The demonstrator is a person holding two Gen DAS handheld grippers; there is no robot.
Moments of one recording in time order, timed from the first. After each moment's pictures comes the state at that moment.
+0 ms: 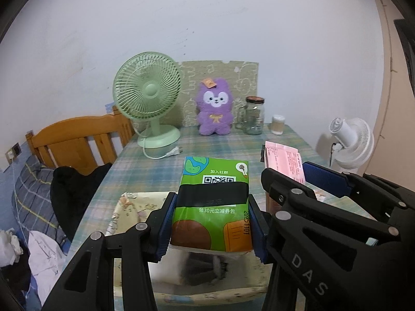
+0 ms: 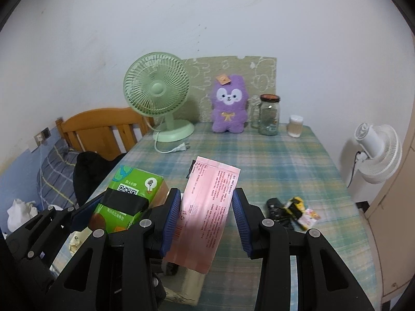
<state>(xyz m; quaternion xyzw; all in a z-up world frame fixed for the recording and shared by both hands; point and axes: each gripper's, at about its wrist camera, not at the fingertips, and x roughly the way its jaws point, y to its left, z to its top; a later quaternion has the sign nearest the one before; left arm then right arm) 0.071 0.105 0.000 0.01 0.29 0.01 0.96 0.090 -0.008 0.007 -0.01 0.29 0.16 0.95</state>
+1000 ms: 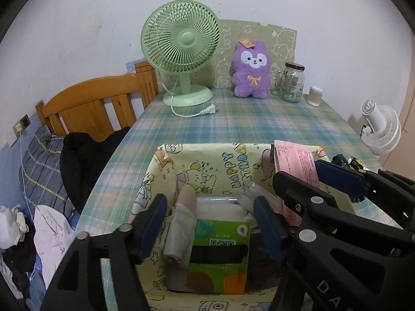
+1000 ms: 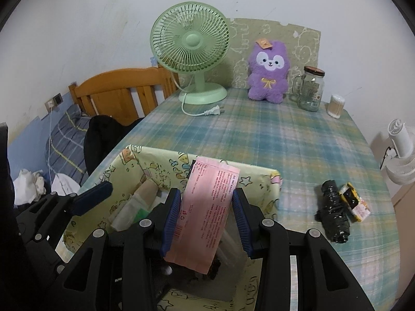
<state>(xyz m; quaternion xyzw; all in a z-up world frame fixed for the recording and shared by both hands) 0.094 0.171 -0.059 -0.01 0.37 0.06 0.93 0.117 0.059 -0.050 -0.05 0.36 0.21 0.91</state>
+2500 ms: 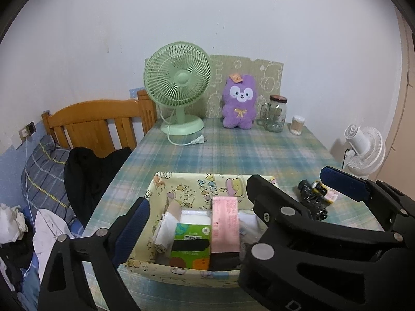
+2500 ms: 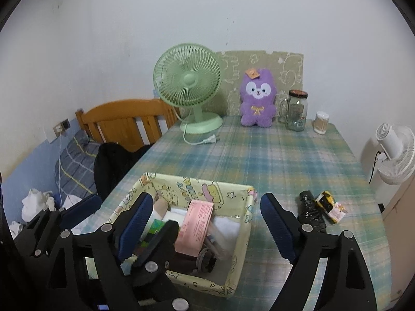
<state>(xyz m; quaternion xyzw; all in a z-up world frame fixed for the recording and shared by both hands) 0.045 0.138 0.005 -0.03 0.30 0.05 0.95 0.069 0.015 0.011 -0.01 0.29 0.21 0.94</state>
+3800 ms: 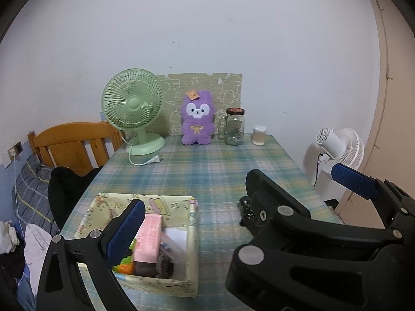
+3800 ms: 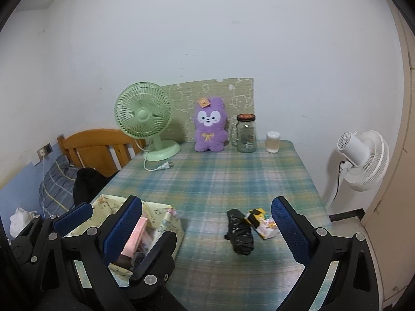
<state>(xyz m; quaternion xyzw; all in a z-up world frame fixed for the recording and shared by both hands) 0.052 0.018 0.028 -0.01 0.27 0.01 0.96 0.067 -0.109 0.038 0.01 0.24 0.15 0.96</state>
